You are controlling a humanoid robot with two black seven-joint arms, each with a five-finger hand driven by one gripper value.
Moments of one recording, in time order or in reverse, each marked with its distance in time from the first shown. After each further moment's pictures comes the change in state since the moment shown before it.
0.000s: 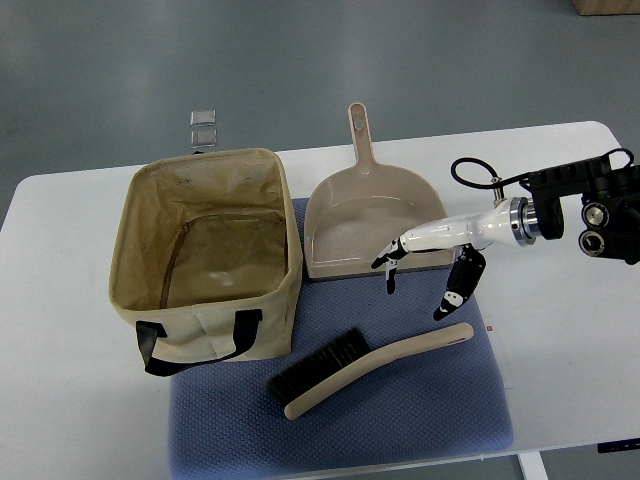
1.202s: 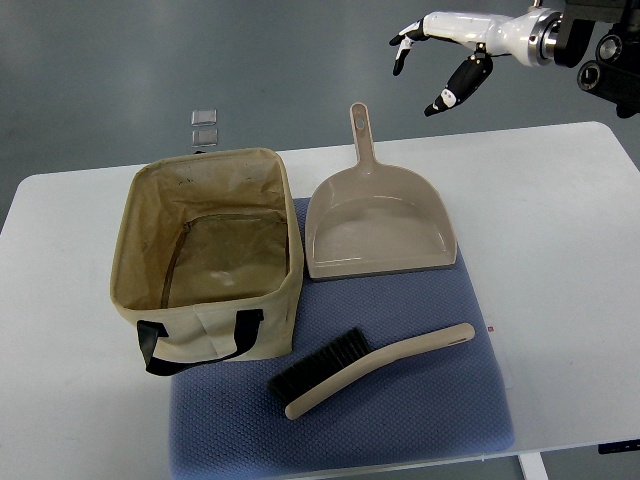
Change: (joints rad) left arm 0.000 0.000 0.000 0.000 0.000 0.000 0.000; right arm 0.182 0.115 0.102 -0.457 0.072 -0.012 -0.010
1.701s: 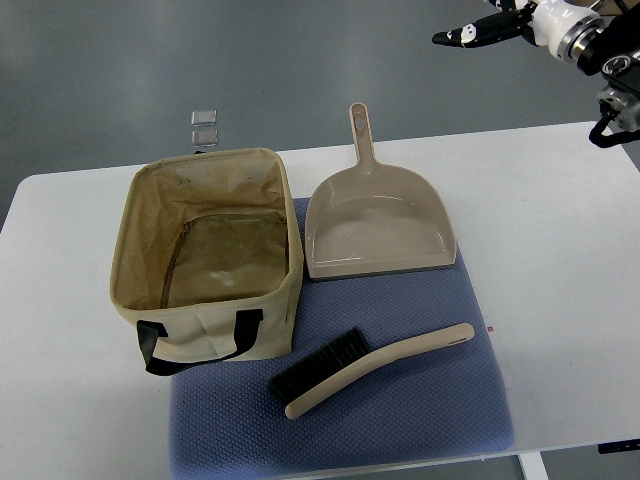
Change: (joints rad) left arm 0.000 0.000 0.000 0.000 0.000 0.000 0.000; right arm -0.293 0.049 0.471 -0.261 0.383 -0.036 0.018
